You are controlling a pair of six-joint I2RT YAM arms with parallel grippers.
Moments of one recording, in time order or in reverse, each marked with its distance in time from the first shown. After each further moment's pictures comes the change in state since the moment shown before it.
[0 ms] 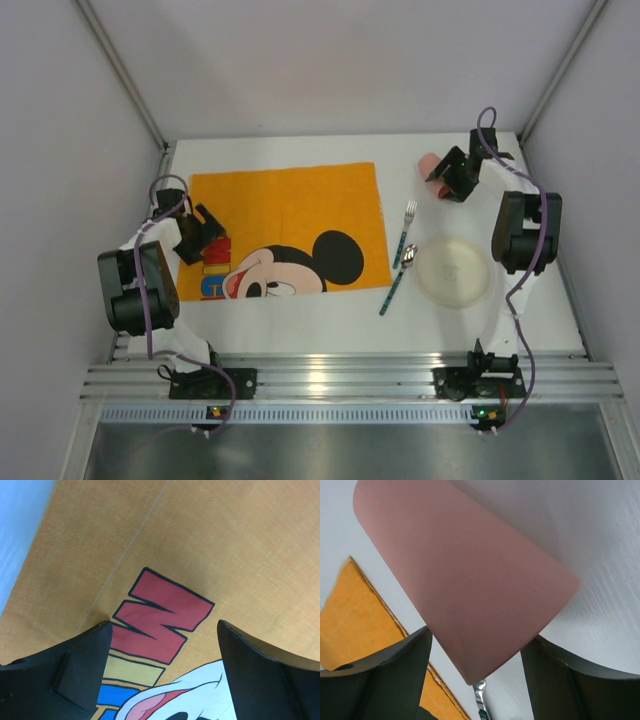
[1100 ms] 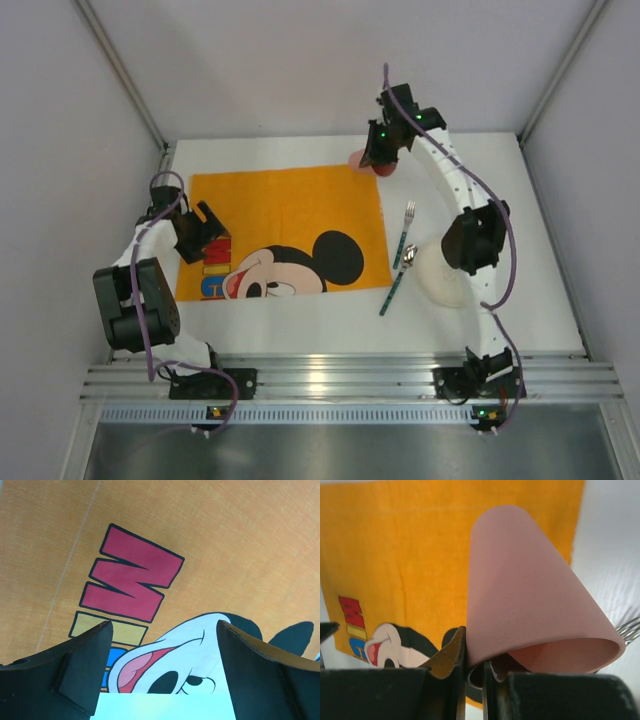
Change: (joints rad) left arm -0.001 -0.111 0.026 -0.156 0.094 0.050; right arm 0.396 0.119 0.716 -0.450 0.049 -0.231
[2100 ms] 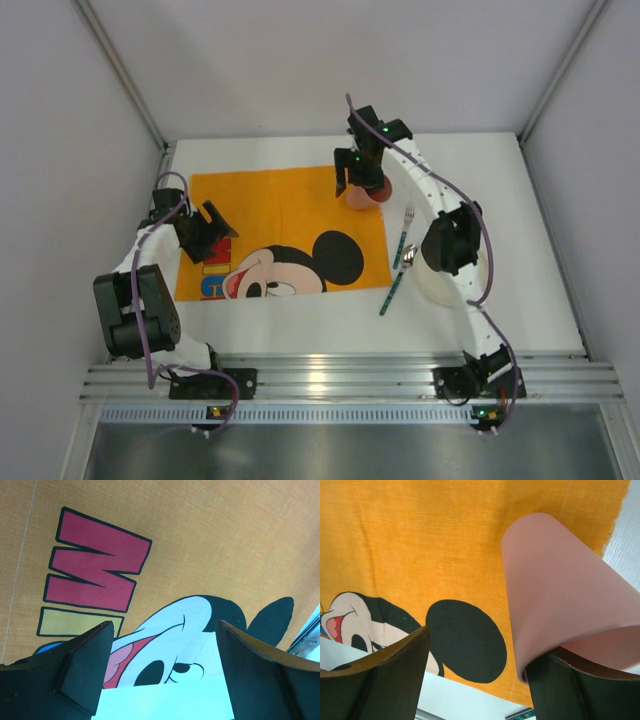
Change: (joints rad) left arm -0.019 -0.043 -0.044 0.032 0.117 0.009; right arm 0.158 0.149 0.100 -0.256 0.045 -0.060
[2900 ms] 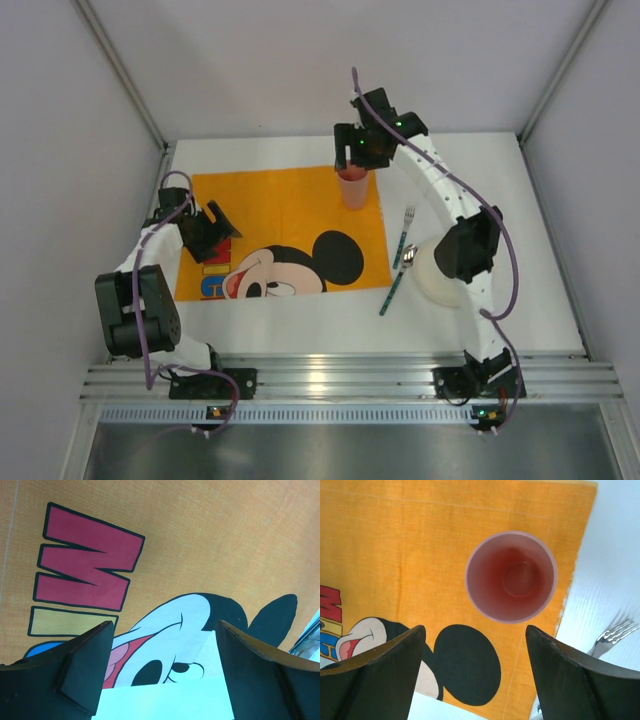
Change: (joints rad) left arm -0.033 0.000 0.000 -0.001 -0.020 -0.004; right arm 0.011 -0.163 -0.084 0.200 0.088 -0.047
